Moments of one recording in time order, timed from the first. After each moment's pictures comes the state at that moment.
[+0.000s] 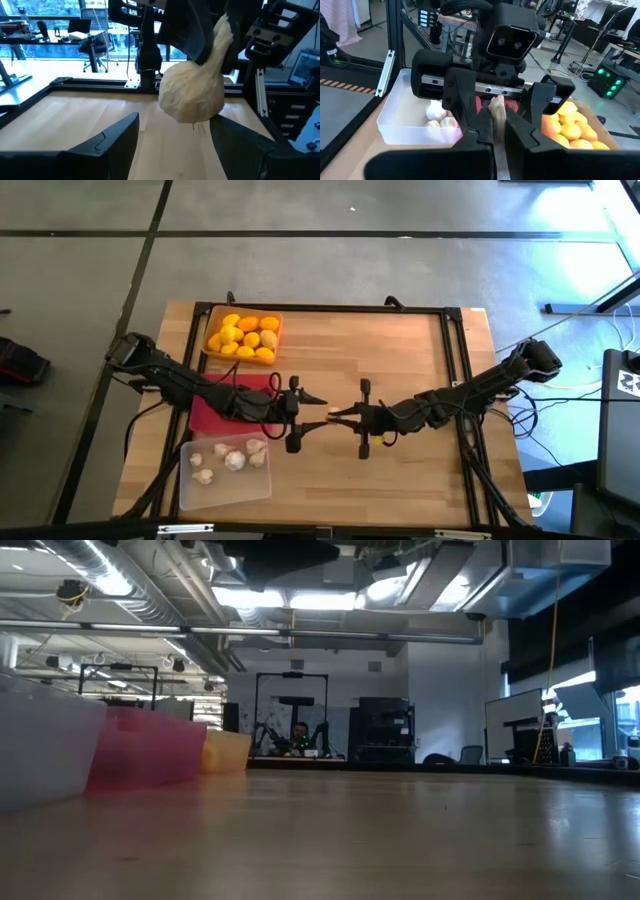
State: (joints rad) left arm -0.31 1.50 0.80 0.56 -0.41 -0.07; right arm 0.42 1.45 0.99 0.30 0.44 -0.14
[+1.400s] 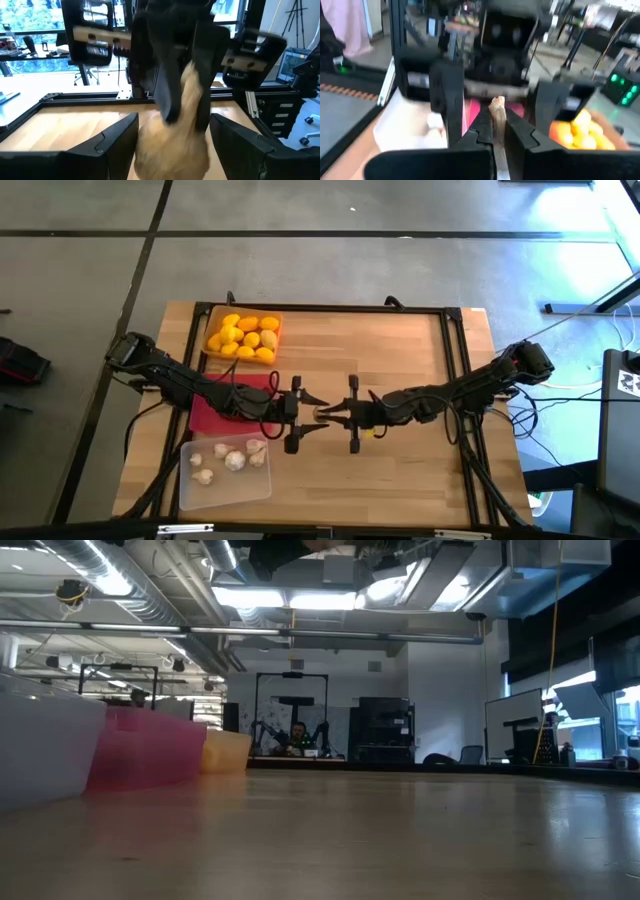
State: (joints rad) left arm -0.31 1.50 0.81 0.59 -0.33 0.00; right arm 0.33 1.52 0.98 0.42 0.32 -0.15
